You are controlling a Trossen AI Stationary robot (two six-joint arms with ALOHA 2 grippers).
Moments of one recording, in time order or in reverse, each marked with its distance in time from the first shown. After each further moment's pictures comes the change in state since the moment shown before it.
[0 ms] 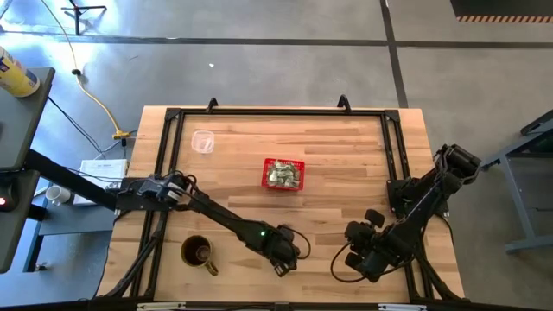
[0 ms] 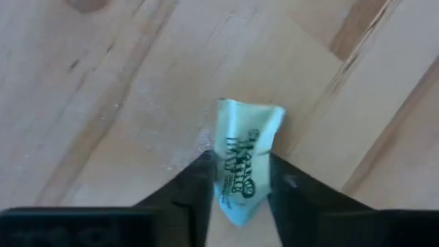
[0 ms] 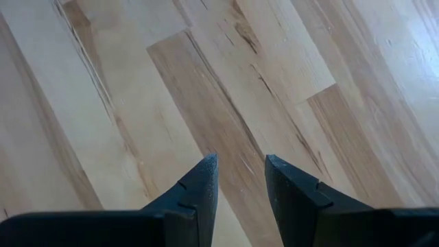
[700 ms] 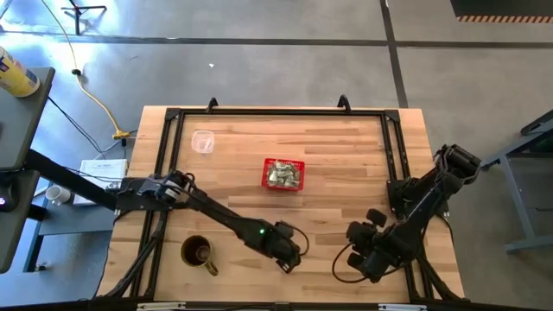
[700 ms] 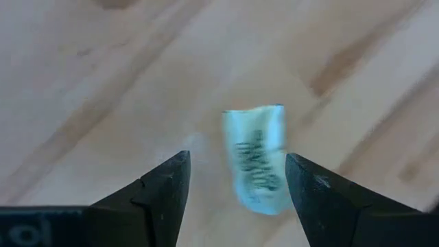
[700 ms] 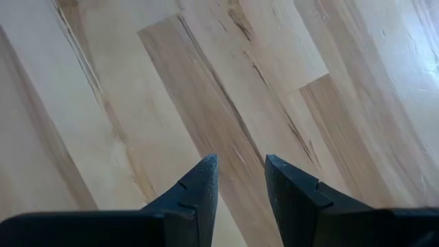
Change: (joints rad) left arm 0.005 -0.038 -0.005 0.031 -0.033 -0.200; right arm 0.009 0.000 0.001 -0.032 -0.023 -0.003
